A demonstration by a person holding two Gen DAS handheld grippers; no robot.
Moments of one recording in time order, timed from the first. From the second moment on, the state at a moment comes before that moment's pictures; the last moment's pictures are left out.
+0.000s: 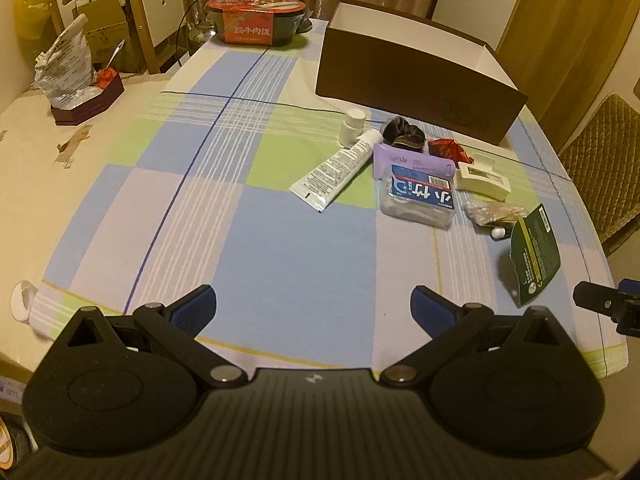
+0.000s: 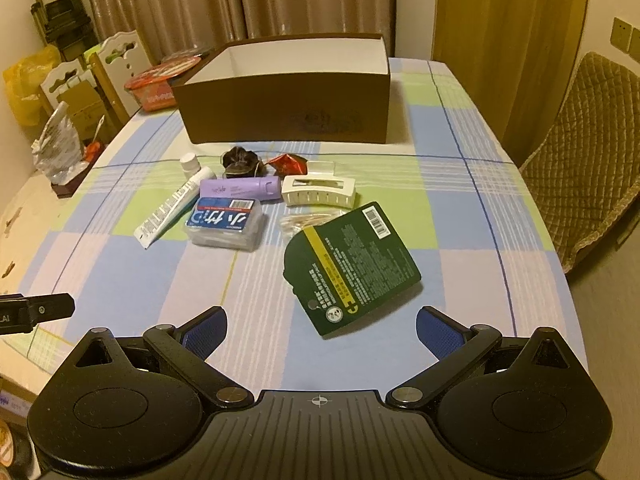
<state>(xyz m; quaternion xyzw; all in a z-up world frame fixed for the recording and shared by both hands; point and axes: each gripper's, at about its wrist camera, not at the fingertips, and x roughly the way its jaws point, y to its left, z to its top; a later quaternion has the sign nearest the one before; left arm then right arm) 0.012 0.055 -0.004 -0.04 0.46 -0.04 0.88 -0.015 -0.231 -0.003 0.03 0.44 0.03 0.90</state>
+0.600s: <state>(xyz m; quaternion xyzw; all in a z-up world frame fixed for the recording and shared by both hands) 0.032 0.061 -0.012 -0.04 0.46 -0.13 0.88 -0.006 -0.232 -0.016 -0.01 0.44 -0.01 0.90</state>
